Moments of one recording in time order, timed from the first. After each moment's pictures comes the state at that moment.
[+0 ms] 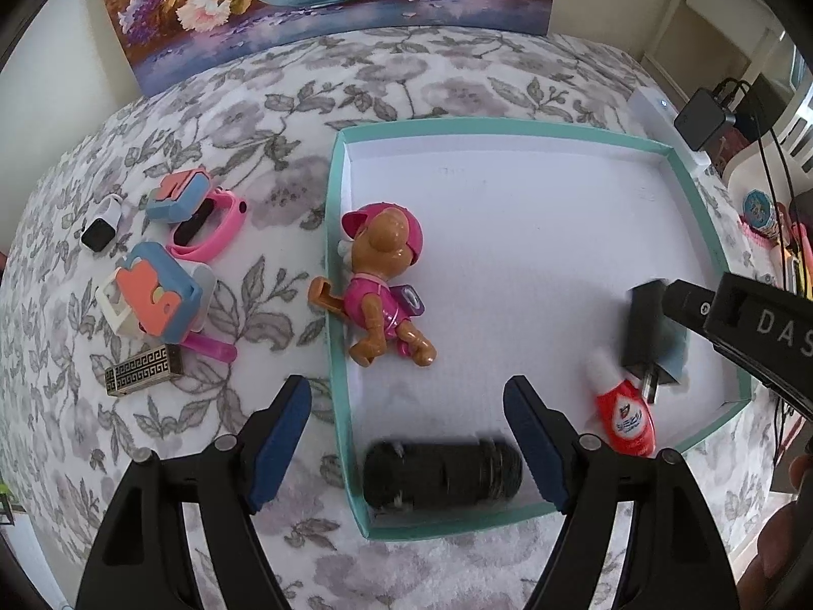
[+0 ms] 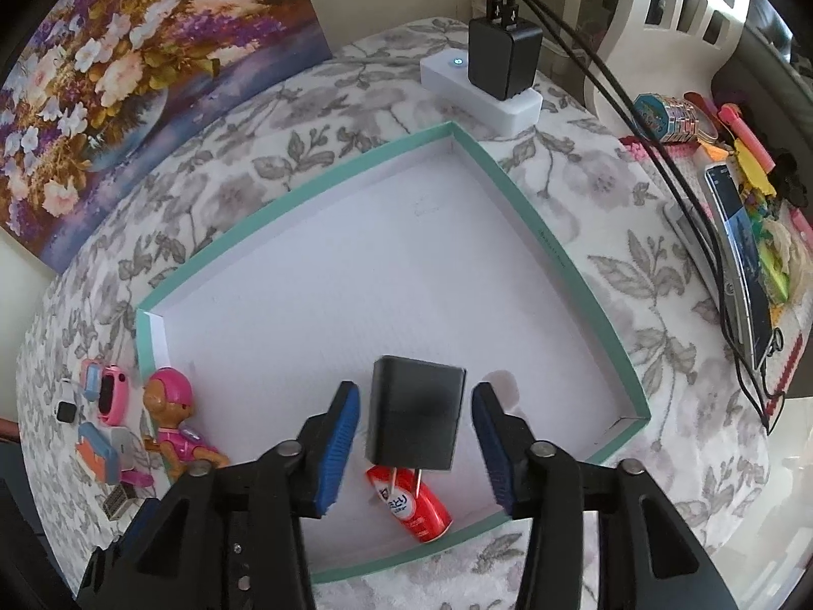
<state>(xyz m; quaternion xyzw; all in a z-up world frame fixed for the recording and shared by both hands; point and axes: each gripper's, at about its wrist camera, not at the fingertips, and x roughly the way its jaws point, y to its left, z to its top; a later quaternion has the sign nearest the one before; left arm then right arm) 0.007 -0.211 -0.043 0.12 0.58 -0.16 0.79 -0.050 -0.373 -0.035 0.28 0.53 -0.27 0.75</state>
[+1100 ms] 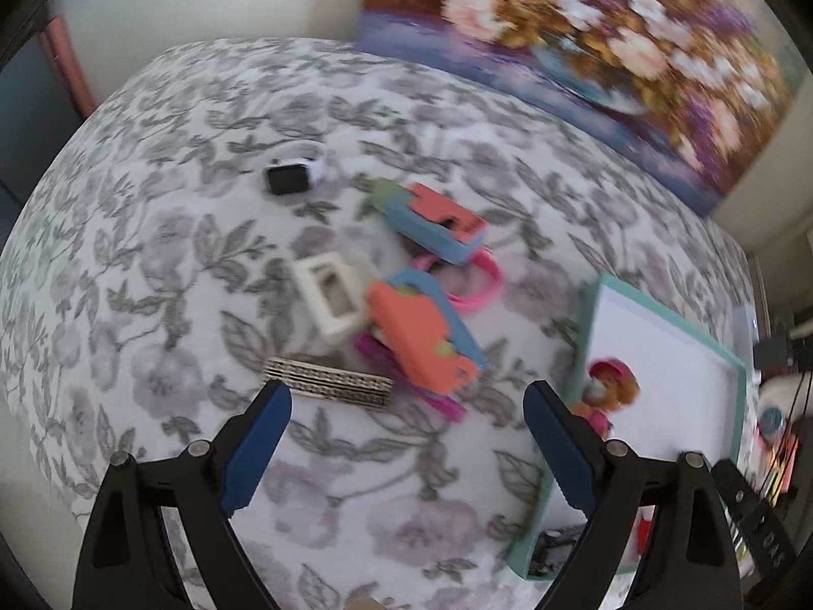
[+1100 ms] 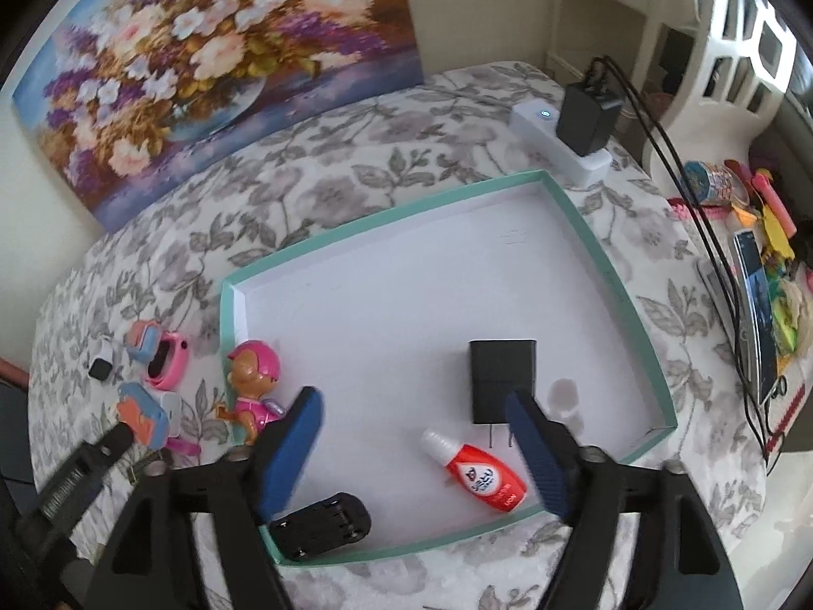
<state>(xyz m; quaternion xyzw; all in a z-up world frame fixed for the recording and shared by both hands) 0.070 -0.060 -0.013 -0.07 0.57 0.00 0.82 -0.030 -0.314 -0.005 0.22 0.52 -0.22 0.80</state>
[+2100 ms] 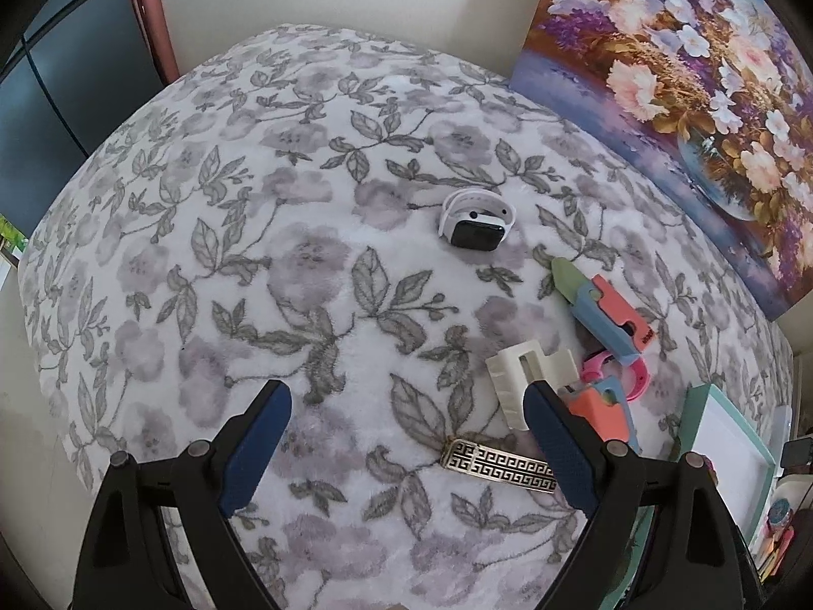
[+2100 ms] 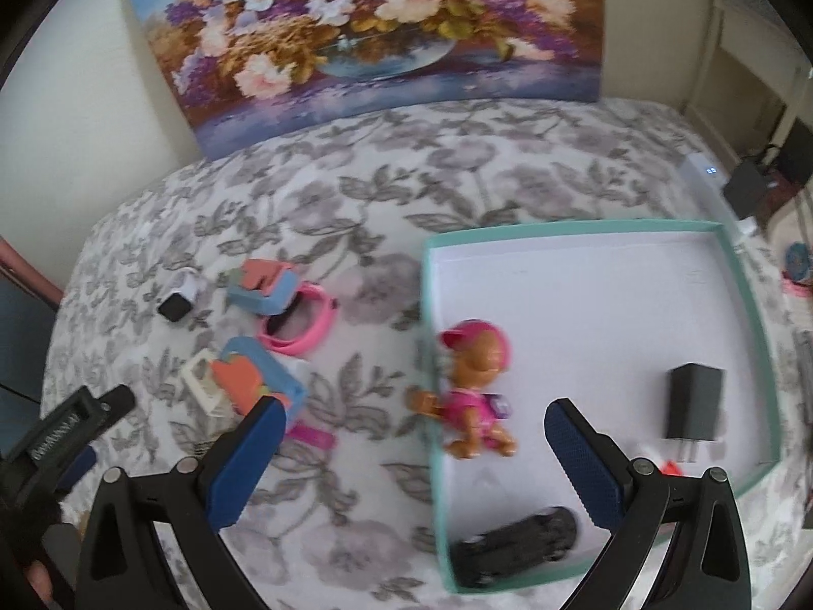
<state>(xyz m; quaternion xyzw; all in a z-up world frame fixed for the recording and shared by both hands) 0.096 0.047 -0.020 -0.11 0.56 0.10 0.82 0.040 -0.195 -0.018 0.17 0.52 -0.11 0.83</state>
